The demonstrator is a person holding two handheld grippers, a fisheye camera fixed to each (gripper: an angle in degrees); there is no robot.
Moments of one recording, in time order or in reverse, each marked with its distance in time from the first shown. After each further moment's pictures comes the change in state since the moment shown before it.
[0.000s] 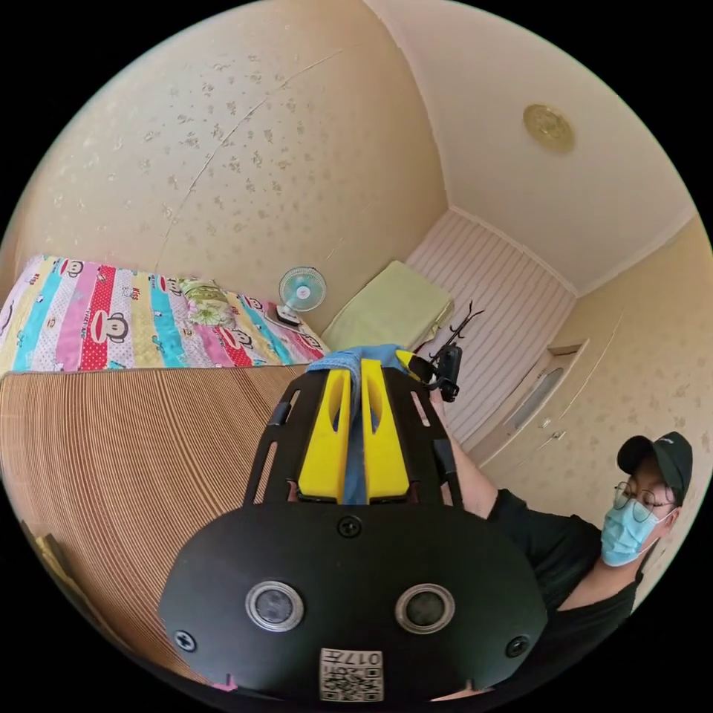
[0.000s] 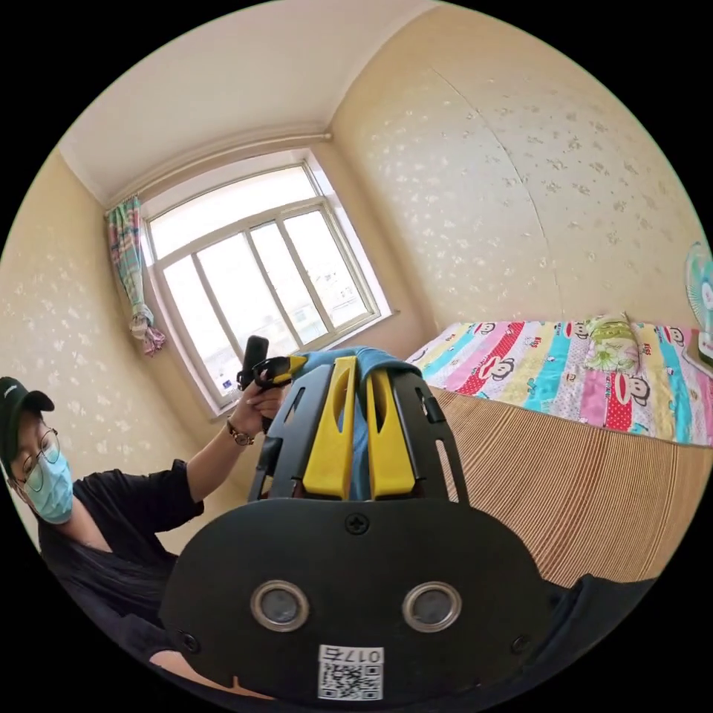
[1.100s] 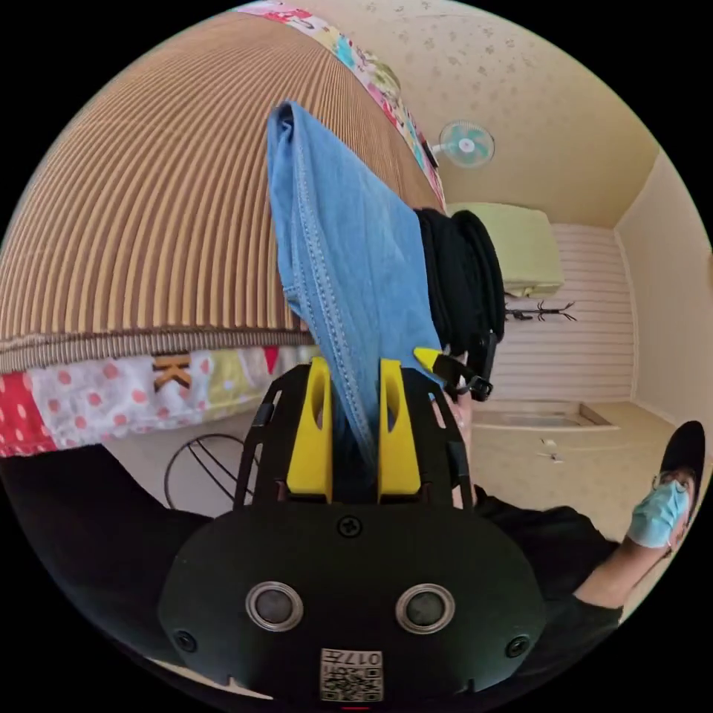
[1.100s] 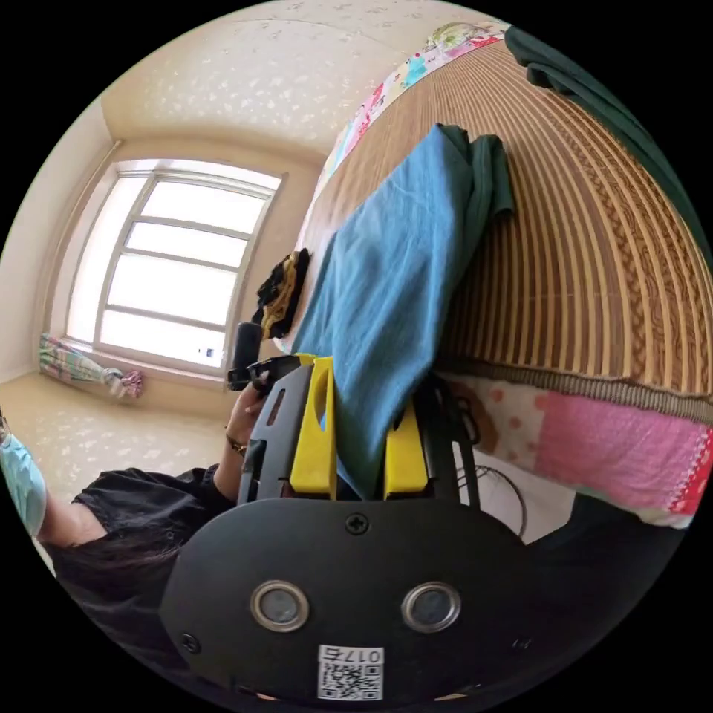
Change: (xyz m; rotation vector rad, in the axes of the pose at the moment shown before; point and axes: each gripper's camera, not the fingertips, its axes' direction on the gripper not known) left arm -0.142 0.371 0.146 -0.515 0.039 -0.695; right arm 0.026 0.390 0.067 -0.391 -0.089 0.715
